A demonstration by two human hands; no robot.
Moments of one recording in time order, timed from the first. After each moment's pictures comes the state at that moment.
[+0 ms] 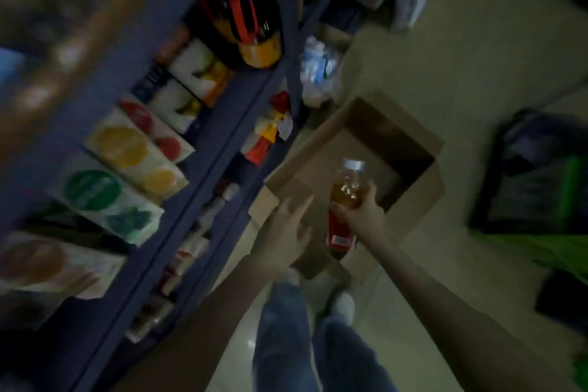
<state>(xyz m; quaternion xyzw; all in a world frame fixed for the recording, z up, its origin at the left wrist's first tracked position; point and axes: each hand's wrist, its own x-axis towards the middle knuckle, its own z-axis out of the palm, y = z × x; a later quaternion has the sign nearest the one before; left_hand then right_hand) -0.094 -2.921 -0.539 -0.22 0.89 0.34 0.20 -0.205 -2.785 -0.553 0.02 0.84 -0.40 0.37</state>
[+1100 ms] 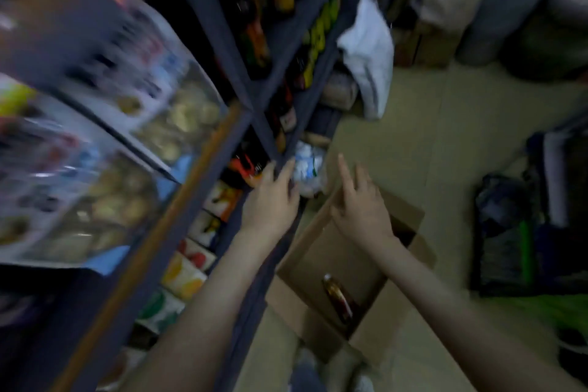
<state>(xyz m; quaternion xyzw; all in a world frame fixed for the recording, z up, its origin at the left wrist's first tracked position) -0.265 -2.954 -0.255 -0.22 0.96 0.16 0.00 -0.334 -2.805 -0.311 -0.29 0.92 -0.26 0.06</state>
